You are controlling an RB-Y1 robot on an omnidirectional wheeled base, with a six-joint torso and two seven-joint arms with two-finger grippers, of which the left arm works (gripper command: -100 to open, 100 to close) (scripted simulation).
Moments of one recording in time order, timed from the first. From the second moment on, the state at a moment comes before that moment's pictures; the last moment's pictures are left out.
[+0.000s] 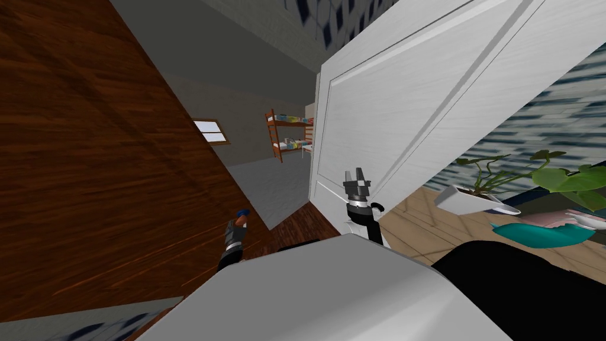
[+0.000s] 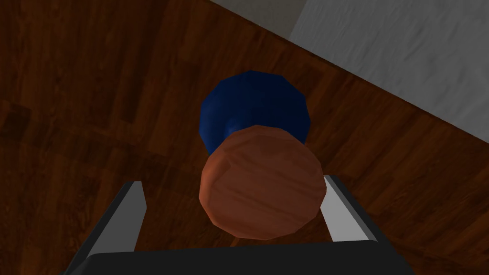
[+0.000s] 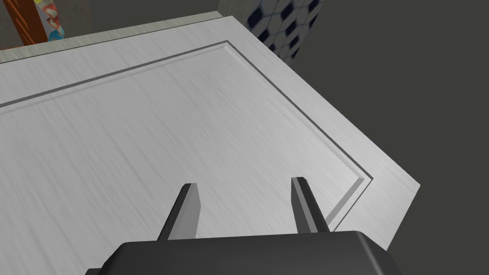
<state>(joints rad) 0.12 0.25 0.03 -0.84 0.42 -0.82 0.39</state>
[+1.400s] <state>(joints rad) 0.11 0.24 -0.06 -0.87 0.59 -0.84 0.74</state>
